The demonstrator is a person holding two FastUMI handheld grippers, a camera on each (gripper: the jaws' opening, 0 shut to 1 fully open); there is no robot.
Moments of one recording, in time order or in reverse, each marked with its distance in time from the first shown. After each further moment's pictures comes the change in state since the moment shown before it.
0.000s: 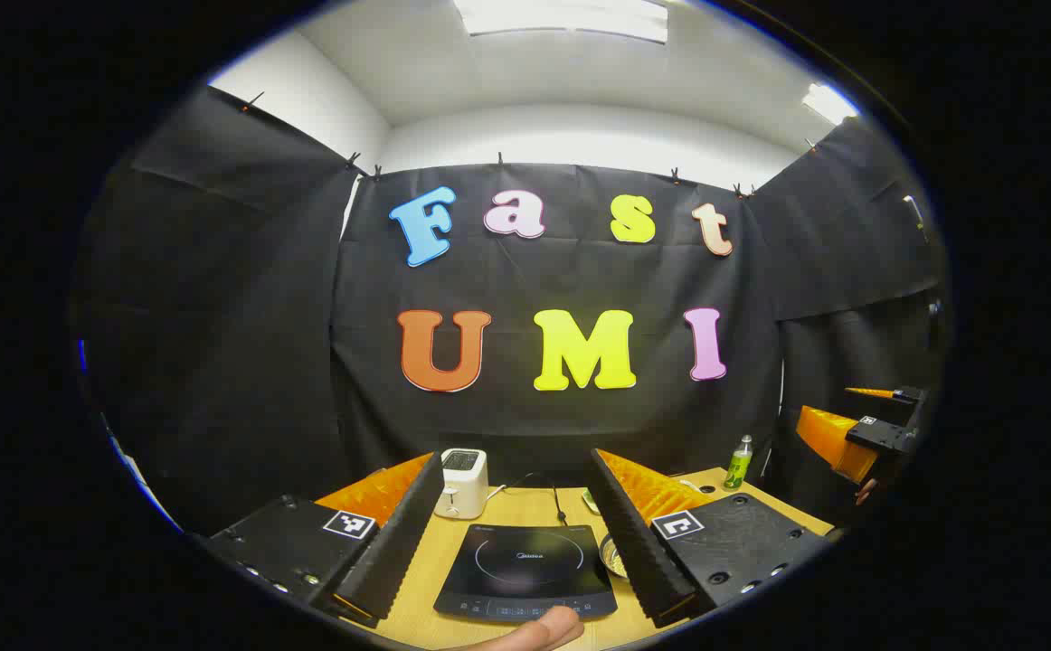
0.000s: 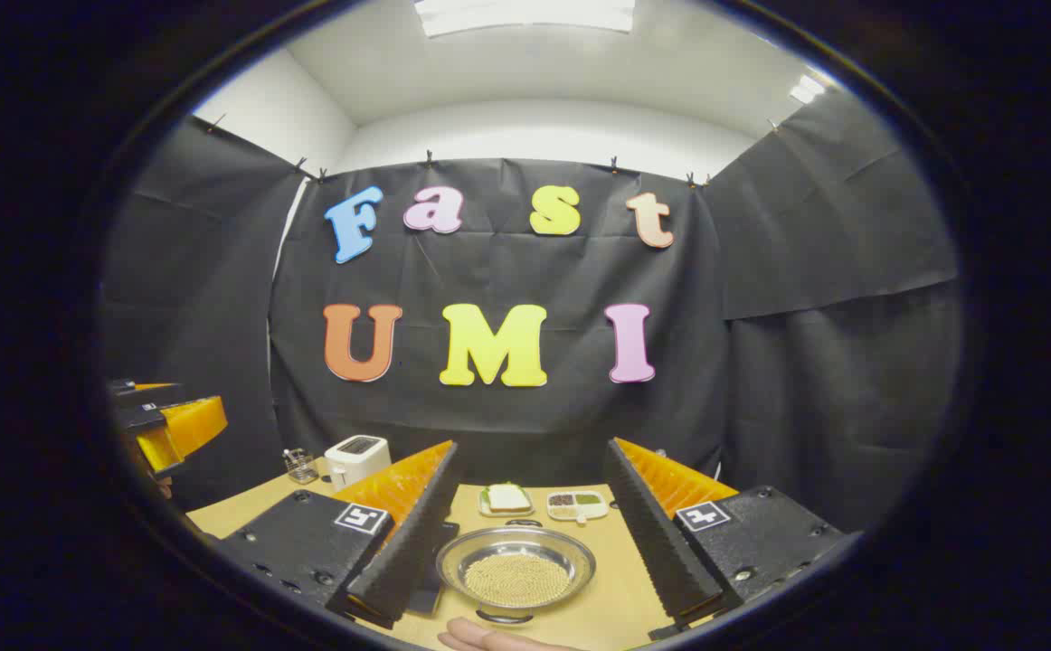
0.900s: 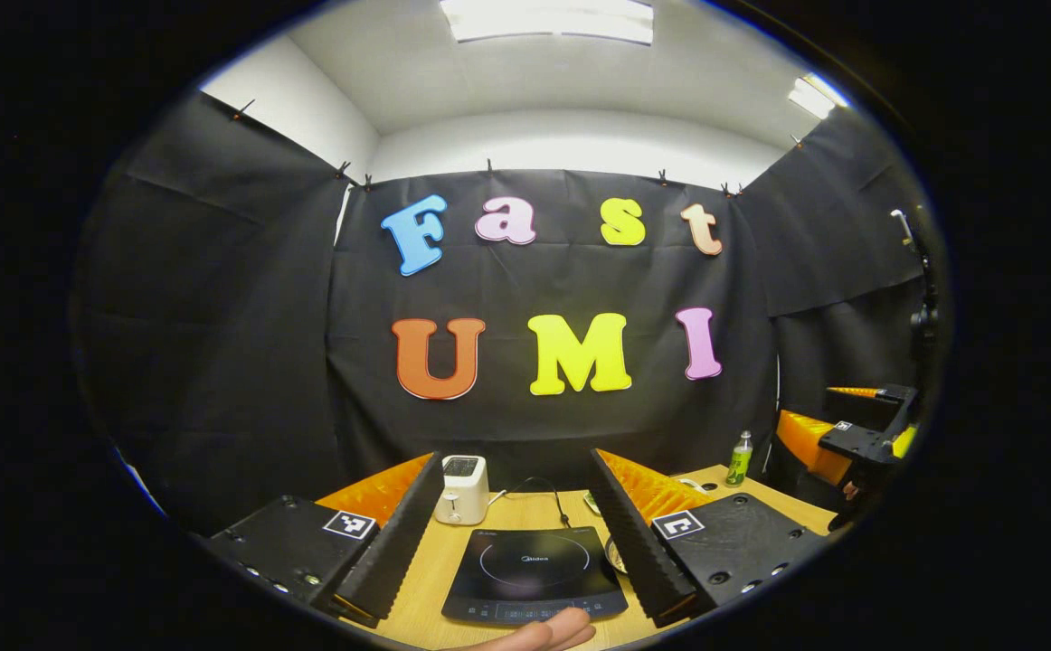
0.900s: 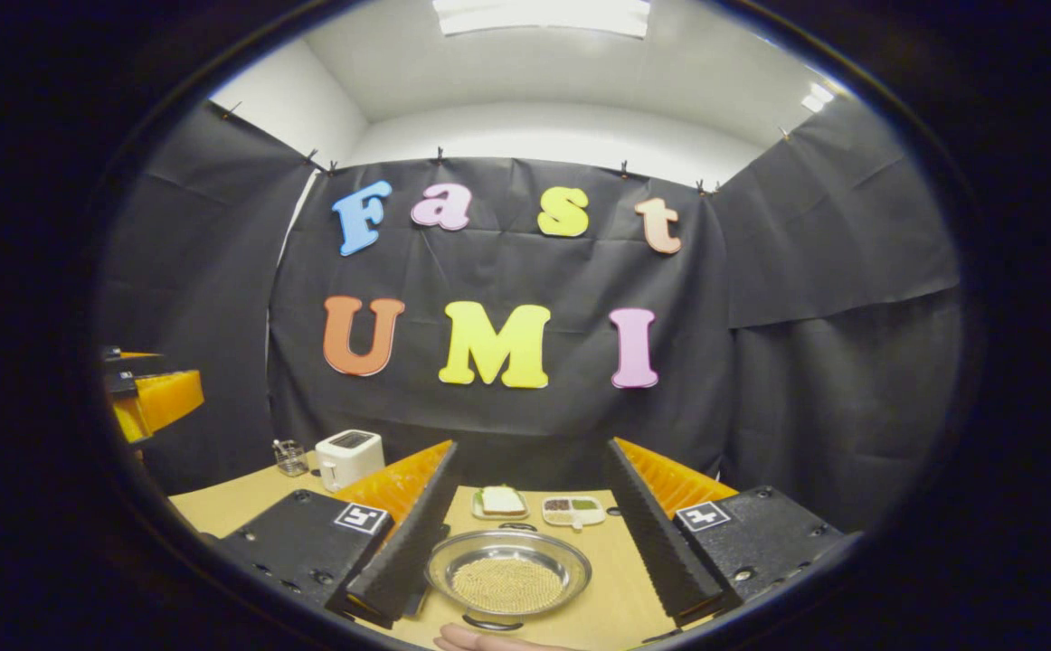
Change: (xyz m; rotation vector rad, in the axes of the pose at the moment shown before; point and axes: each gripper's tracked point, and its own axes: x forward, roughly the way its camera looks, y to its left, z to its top) left arm 0.002 -0.003 -0.007 0.028 -0.022 -0.037; right arm 0.025 0.001 -0.023 -0.035 0.003 0.002
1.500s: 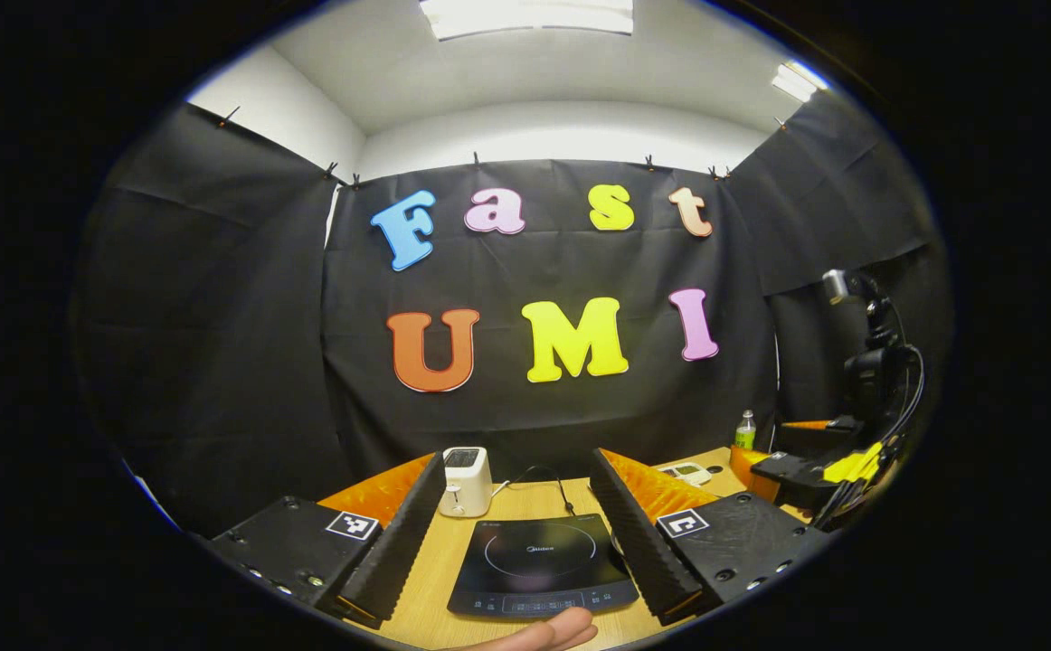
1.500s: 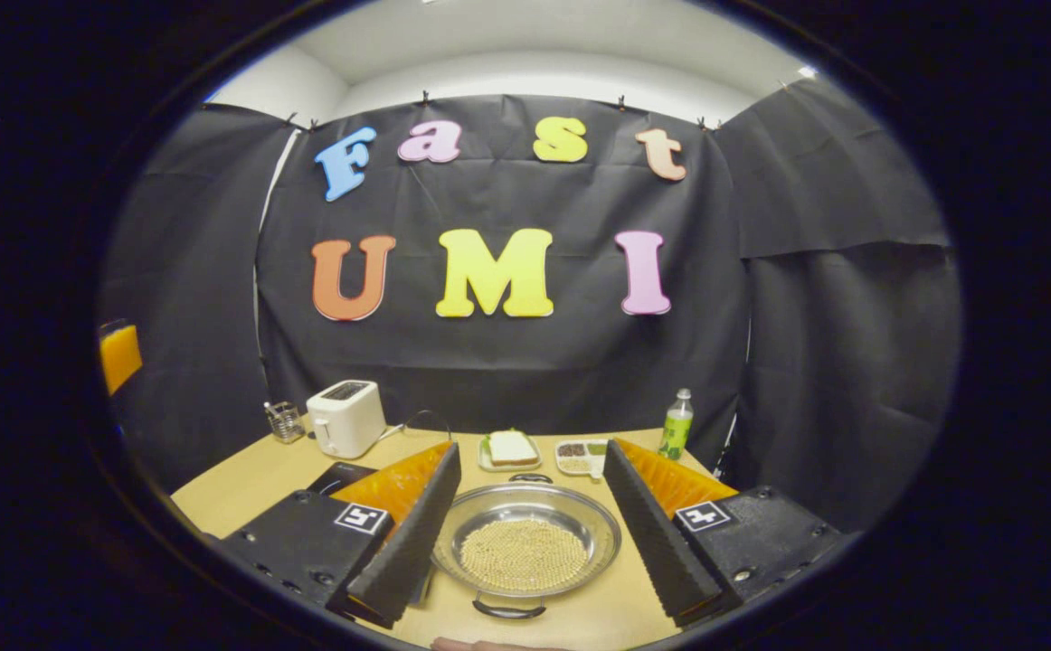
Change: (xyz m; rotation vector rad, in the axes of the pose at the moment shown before) left arm -0.007 -0.002 -0.019 0.040 0.014 0.006; right arm 0.052 0.014 -0.101 0.048 0.232 0.006
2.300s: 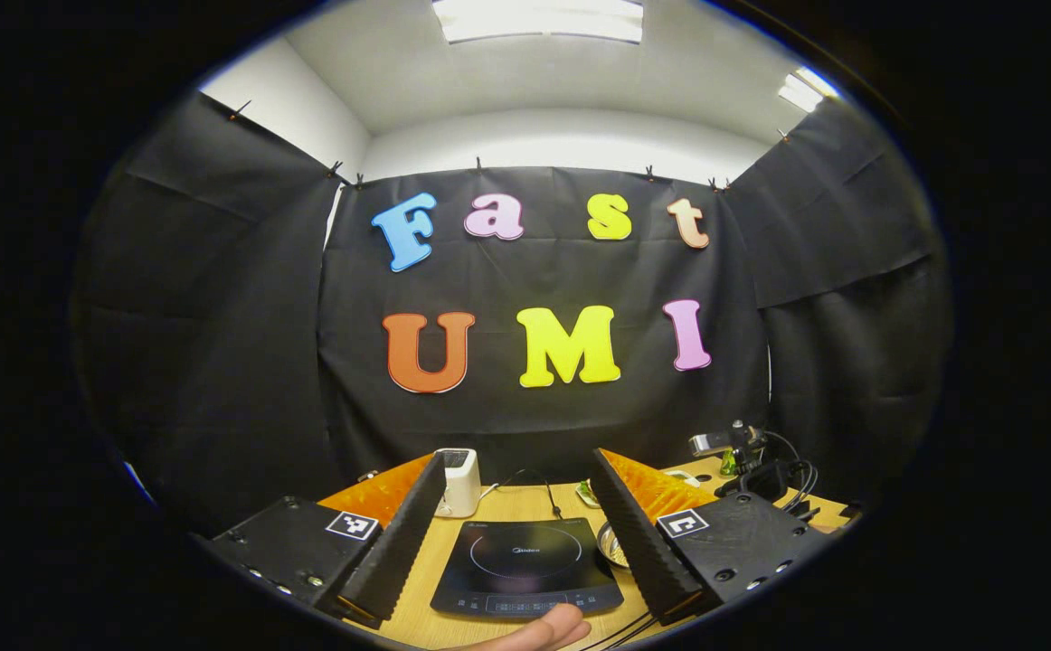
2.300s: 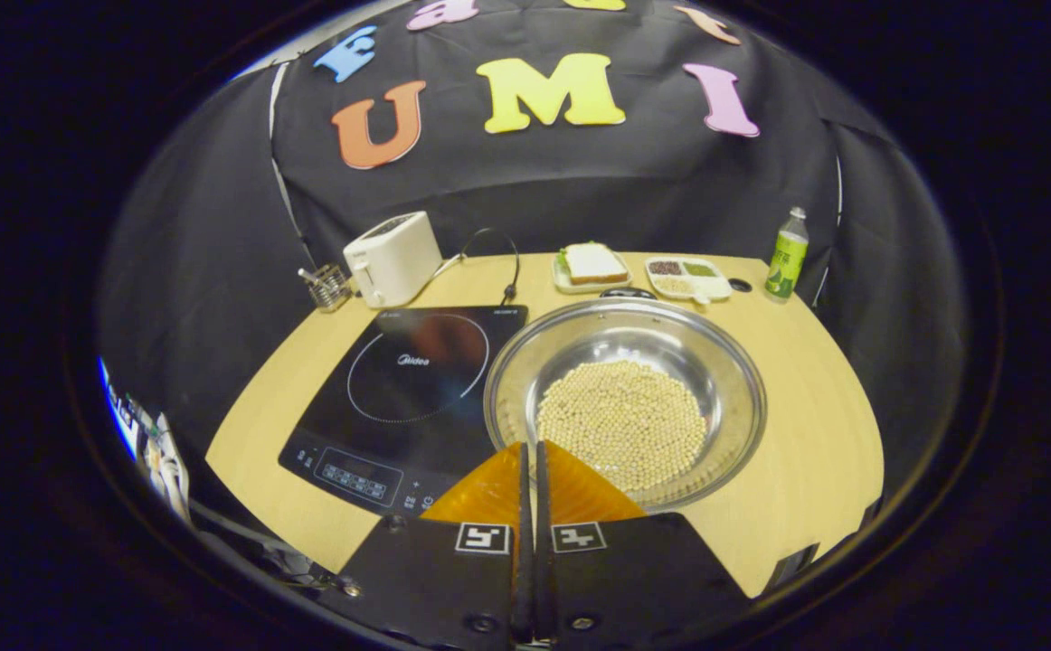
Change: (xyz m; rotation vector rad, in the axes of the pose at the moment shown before) left arm -0.008 -0.009 -0.005 -0.028 -0.020 -0.020; right arm 0.031 0.077 -0.180 0.028 0.589 0.232
